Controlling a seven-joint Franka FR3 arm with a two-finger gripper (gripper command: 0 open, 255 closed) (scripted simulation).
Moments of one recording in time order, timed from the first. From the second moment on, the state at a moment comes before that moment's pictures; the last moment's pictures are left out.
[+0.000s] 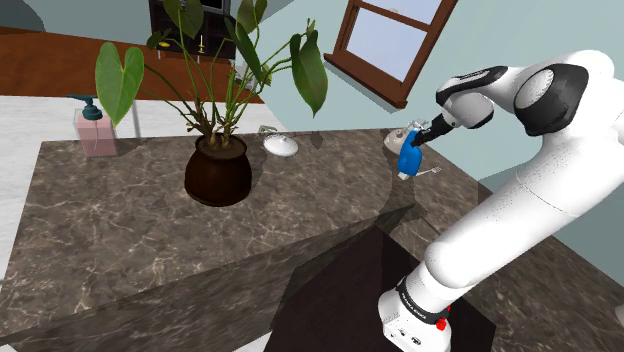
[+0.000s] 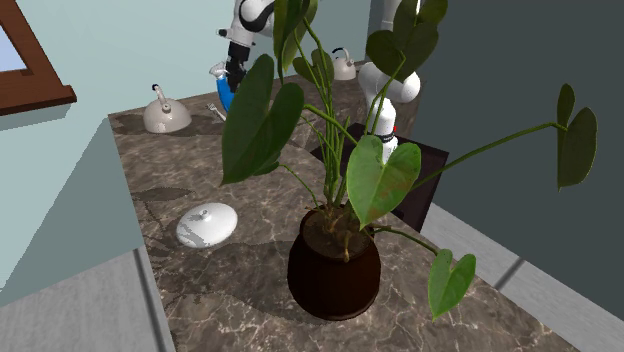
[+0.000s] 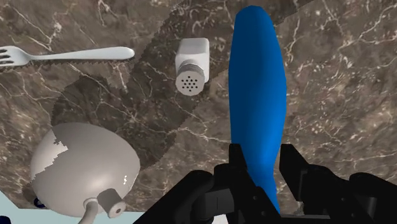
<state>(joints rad) -0.28 -0.05 -0.77 -2.16 0.35 2.38 -1.01</state>
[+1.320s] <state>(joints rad) -0.29 0.12 -0.75 -2.23 0.65 2.53 -1.26</state>
